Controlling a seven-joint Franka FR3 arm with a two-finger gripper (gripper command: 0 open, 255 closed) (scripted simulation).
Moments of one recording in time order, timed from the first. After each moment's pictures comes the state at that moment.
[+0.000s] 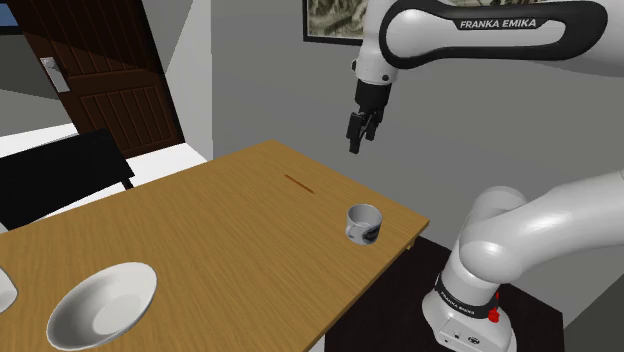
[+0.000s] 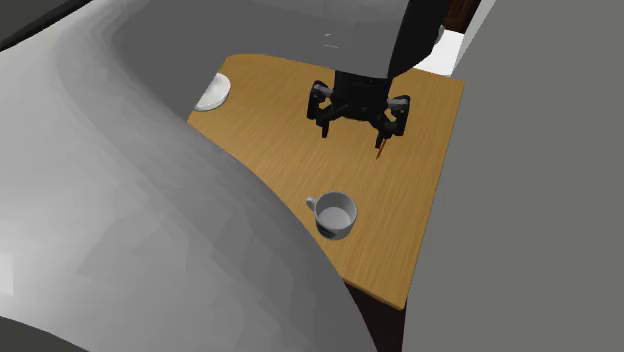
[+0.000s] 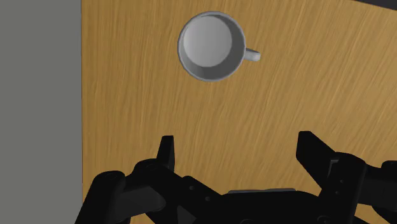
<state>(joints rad) 0.00 -0.79 -0.01 -2.40 0.00 1.68 -0.07</state>
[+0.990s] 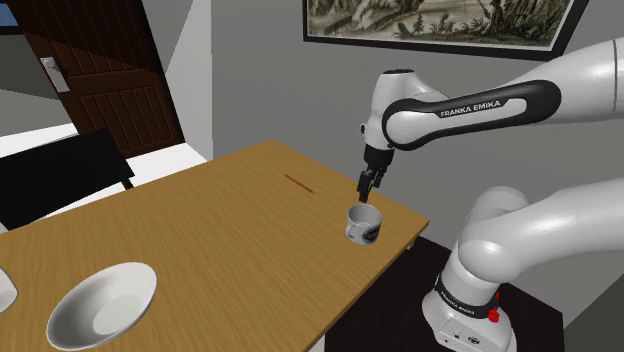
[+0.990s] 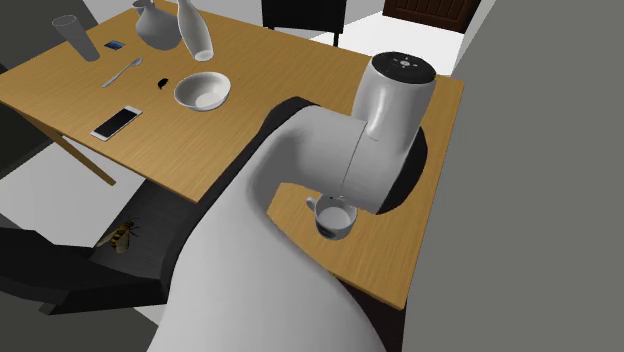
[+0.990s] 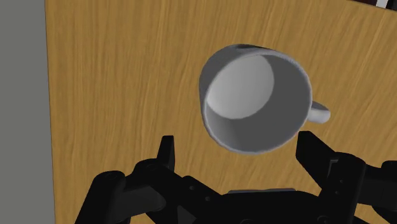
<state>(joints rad) -0.03 -0.85 -0.12 -2.83 -0.05 2.03 -0.14</state>
